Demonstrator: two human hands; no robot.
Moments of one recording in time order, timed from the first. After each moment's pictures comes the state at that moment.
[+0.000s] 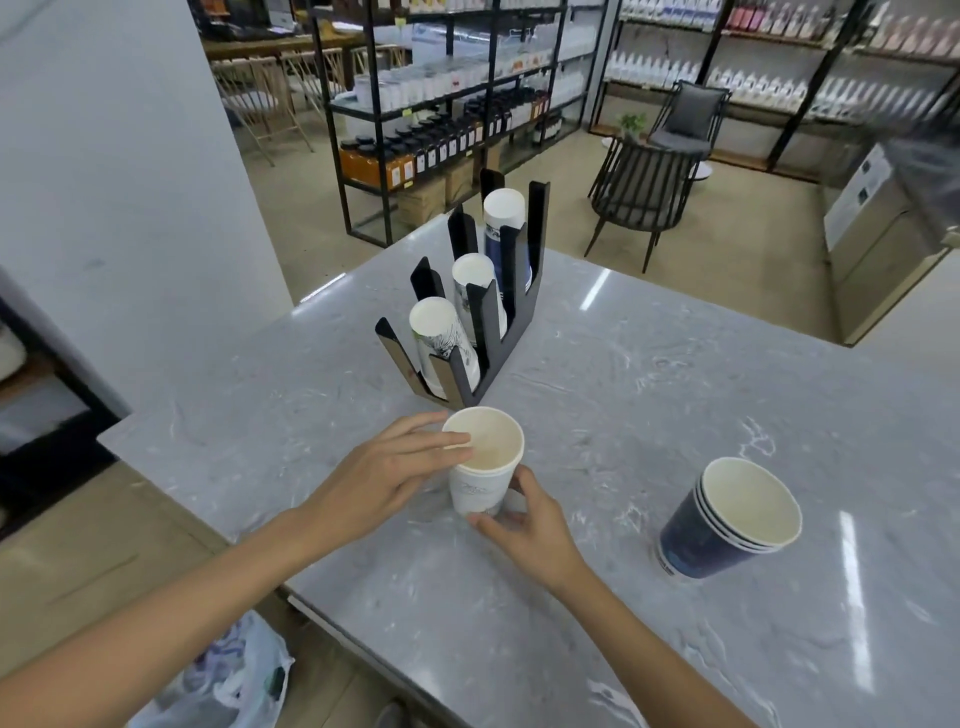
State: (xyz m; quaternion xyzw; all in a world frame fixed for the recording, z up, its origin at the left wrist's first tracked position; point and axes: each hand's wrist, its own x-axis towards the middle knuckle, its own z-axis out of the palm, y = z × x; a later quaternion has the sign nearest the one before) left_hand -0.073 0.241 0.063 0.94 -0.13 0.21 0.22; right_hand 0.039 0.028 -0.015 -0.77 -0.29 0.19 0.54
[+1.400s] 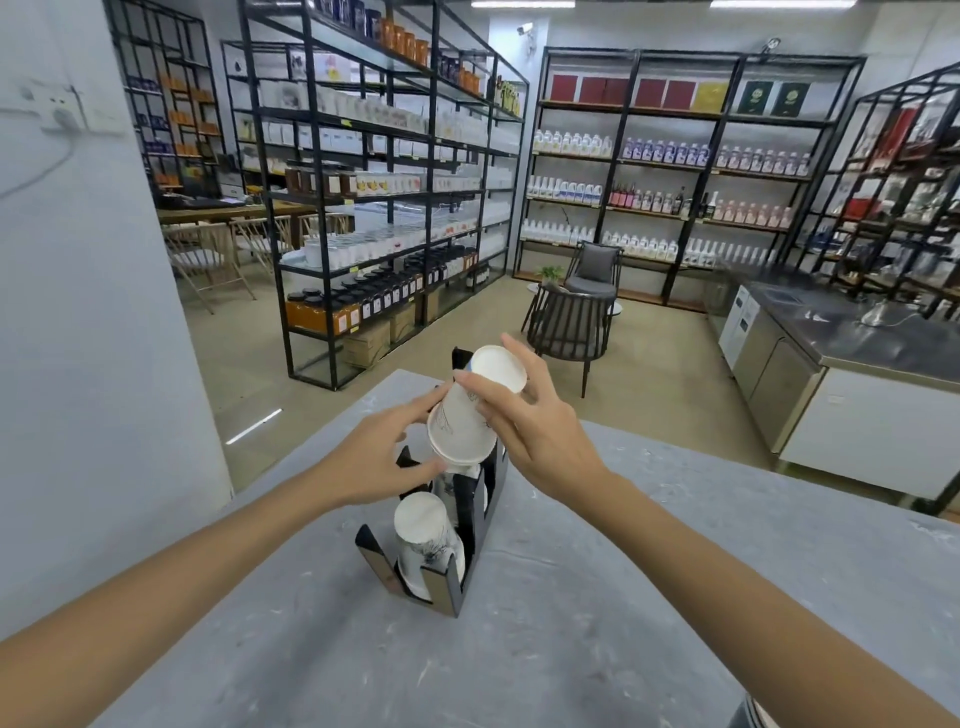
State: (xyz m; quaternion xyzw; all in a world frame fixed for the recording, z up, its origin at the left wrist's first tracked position) left_hand 0.091 0.356 0.200 0.93 -0.06 0.16 0.33; right_hand 0.196 0.140 0.222 -0.76 -0.53 -0.25 0.28
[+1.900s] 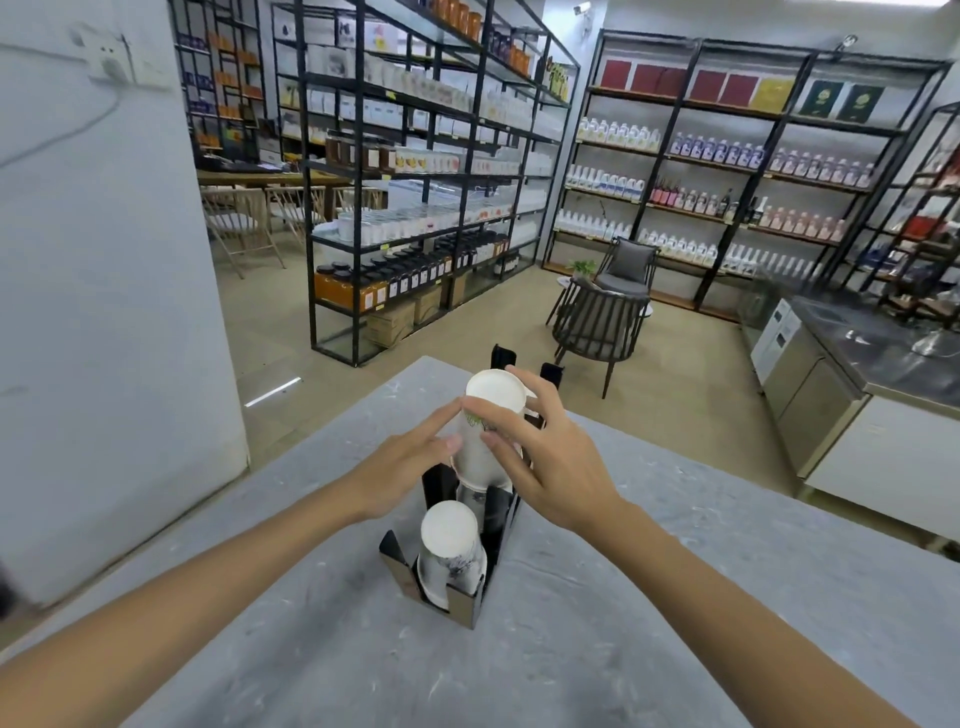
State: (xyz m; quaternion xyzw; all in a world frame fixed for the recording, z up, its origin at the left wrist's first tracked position) left_hand 0.115 0.385 0.149 0.85 0.00 0.08 0.52; right_hand 0.207 0.176 0.199 -0.74 -0.57 -0.23 0.25
